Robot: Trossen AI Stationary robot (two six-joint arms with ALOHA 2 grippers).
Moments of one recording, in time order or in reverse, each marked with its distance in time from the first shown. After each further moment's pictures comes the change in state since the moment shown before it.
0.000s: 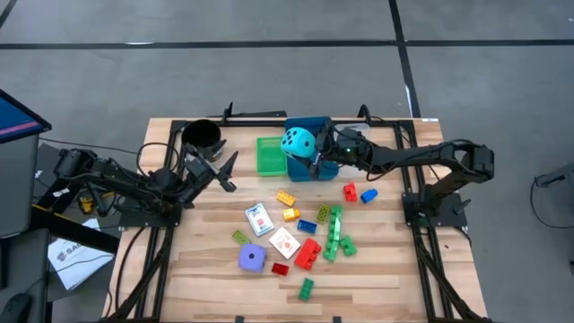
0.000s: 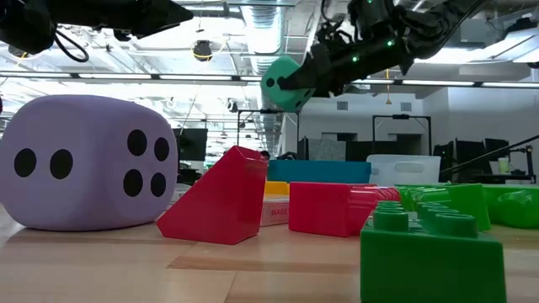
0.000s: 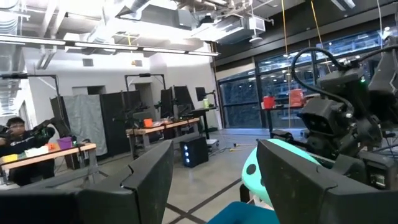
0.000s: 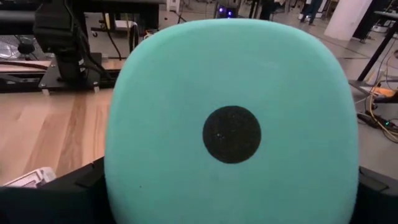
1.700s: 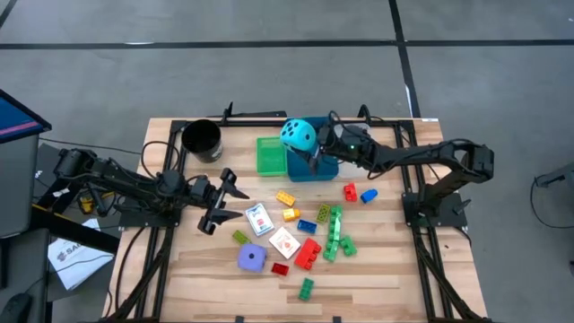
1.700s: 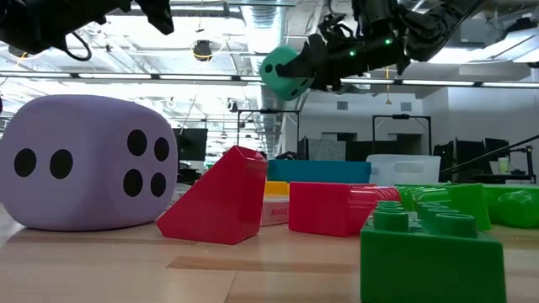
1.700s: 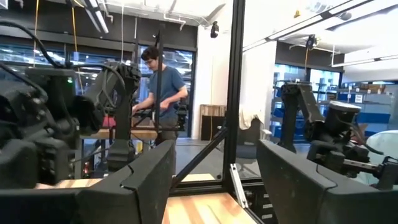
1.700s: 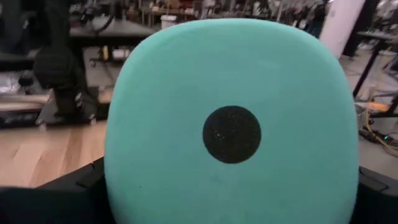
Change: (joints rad) left arm 0.002 0.000 -0.001 -0.181 0.987 -0.625; right arm -0.030 0.003 0.000 0.128 -0.005 0.036
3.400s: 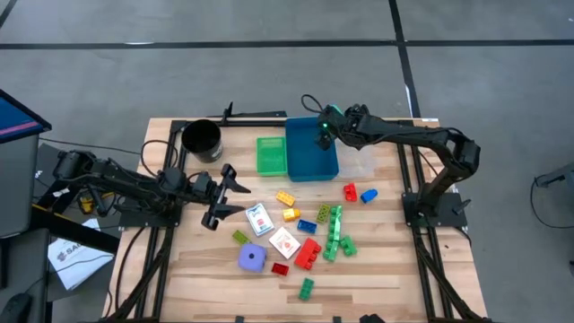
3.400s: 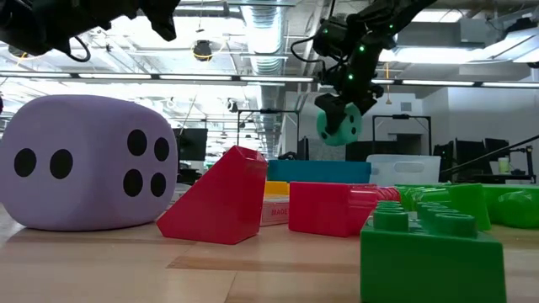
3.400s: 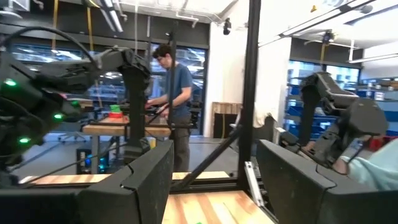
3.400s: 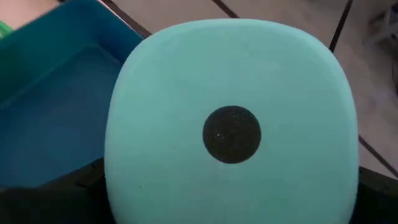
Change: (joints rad) left arm 0.058 0.000 0.000 -0.015 -0.007 0.008; right arm -0.129 0.134 0.445 -1.214 0.556 0.260
